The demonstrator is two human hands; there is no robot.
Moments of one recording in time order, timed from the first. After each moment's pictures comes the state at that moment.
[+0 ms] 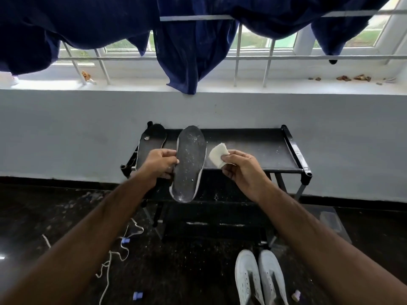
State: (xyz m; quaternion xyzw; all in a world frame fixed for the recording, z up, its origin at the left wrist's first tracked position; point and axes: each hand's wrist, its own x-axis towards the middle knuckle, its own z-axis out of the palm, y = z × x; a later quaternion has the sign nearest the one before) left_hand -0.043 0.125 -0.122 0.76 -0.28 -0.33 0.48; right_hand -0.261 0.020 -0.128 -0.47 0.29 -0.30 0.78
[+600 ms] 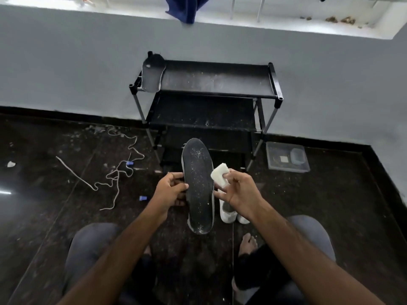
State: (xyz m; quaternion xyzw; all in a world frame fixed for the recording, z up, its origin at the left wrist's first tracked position) left_hand -0.259 0.381 -0.220 0.70 -0.16 -0.47 0.51; right_hand -0.430 0.259 -0.198 -0.28 0.32 -0.19 0.88
